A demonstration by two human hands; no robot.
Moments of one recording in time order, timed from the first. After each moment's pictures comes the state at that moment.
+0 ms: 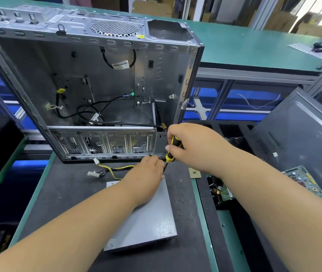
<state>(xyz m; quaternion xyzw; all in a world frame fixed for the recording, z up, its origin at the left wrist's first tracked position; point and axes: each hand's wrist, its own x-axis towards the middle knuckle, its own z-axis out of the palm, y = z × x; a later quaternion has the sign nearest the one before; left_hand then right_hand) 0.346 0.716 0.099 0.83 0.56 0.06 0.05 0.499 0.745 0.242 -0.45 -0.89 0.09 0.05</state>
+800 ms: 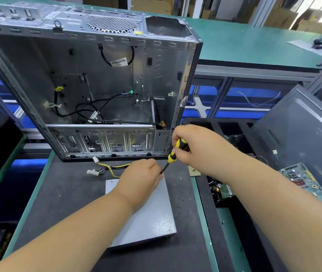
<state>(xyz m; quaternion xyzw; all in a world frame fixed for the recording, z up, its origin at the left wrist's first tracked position) 0.343 0.699 0.104 0.82 0.52 0.24 0.00 0.514 0.734 0.237 -0.45 -0.88 0.13 0.08</state>
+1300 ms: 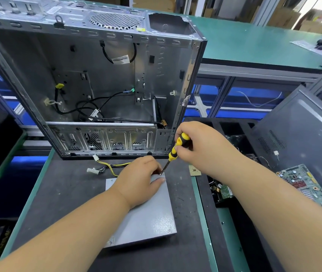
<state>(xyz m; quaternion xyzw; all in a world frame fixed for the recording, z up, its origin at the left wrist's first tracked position) 0.334 0.698 0.095 0.77 0.55 0.30 0.13 0.514 0.736 0.233 -0.47 -0.86 0.16 0.14</state>
